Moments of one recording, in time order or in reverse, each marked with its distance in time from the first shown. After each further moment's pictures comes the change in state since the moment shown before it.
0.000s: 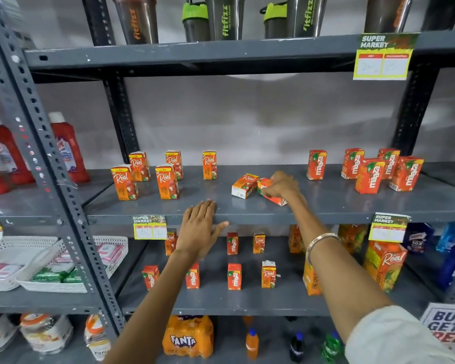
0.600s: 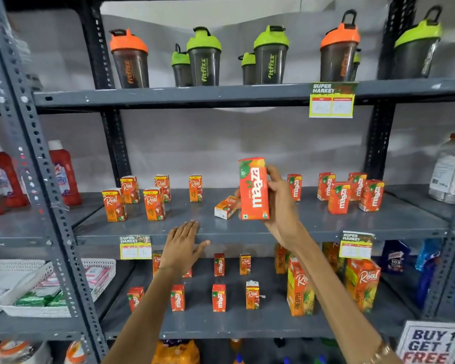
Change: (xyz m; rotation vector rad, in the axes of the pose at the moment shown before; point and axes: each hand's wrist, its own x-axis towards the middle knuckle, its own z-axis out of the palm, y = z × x) left_hand -0.003 0.009 -0.007 0.007 -0.052 -0.054; right_hand -0.197 0.002 -0.097 1.415 -0.207 -0.480
